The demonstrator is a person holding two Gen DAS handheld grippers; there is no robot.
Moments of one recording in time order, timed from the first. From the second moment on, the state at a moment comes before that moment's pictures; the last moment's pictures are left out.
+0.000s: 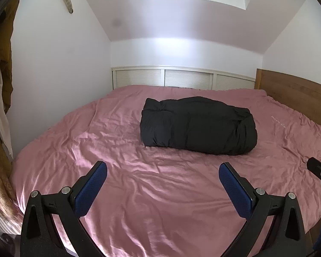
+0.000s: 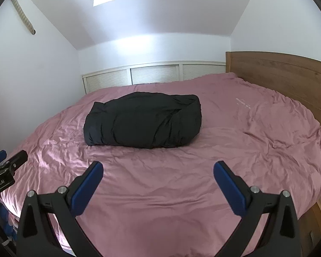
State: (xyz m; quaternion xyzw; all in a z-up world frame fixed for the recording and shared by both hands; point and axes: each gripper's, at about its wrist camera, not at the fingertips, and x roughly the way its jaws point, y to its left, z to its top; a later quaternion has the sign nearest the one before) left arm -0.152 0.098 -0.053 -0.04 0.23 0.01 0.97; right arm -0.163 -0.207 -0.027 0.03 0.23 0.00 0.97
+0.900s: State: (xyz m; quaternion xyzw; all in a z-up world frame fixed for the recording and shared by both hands) left arm -0.162 0.097 -0.056 -0.03 0.23 0.01 0.97; right arm -0.172 -0.229 -0.033 0.04 0.24 -0.02 0.97
